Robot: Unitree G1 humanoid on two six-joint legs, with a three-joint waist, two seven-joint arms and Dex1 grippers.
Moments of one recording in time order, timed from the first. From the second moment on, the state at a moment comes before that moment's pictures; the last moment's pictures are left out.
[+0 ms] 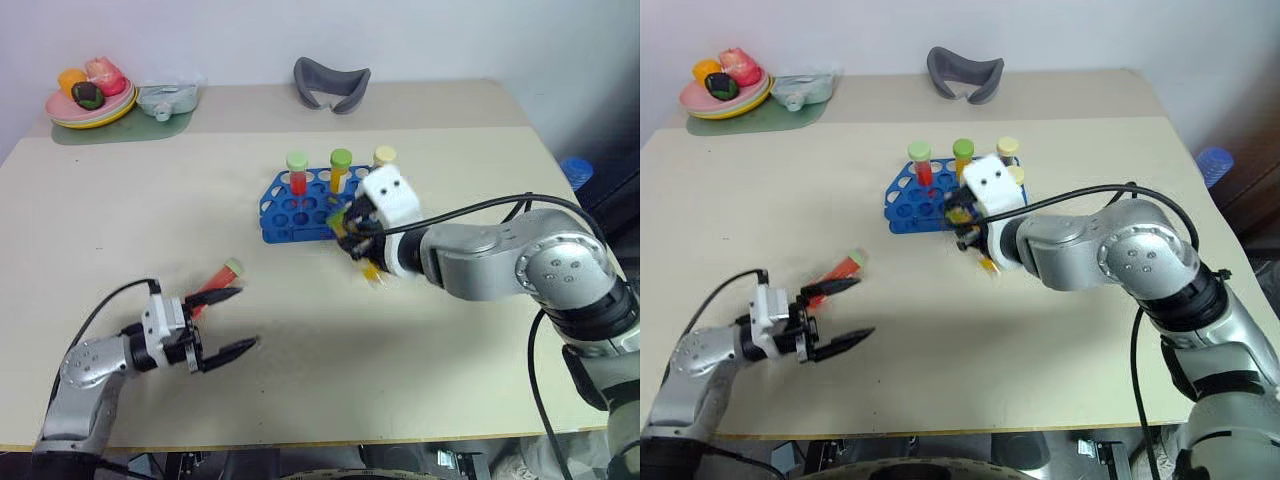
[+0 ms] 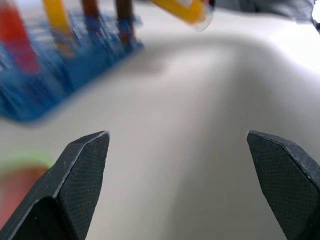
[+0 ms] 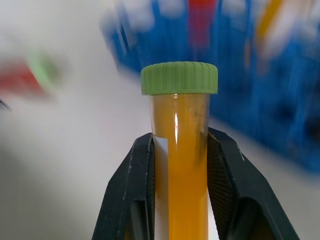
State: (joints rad) left arm 0.11 0.62 0.15 -0.12 -0.54 -0.12 -1.16; right arm -0.82 -0.75 0.34 -0.48 1.46 1.02 -0.50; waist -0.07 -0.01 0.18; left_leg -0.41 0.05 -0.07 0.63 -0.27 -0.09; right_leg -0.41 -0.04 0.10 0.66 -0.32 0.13
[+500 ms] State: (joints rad) left arm -0.08 0.54 0.20 -0.18 -0.50 0.06 -0.83; right arm -0.61 -0.38 0.38 -0.23 0.43 0.30 -0.03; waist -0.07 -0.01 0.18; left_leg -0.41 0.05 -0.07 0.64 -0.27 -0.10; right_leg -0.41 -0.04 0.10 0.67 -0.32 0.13
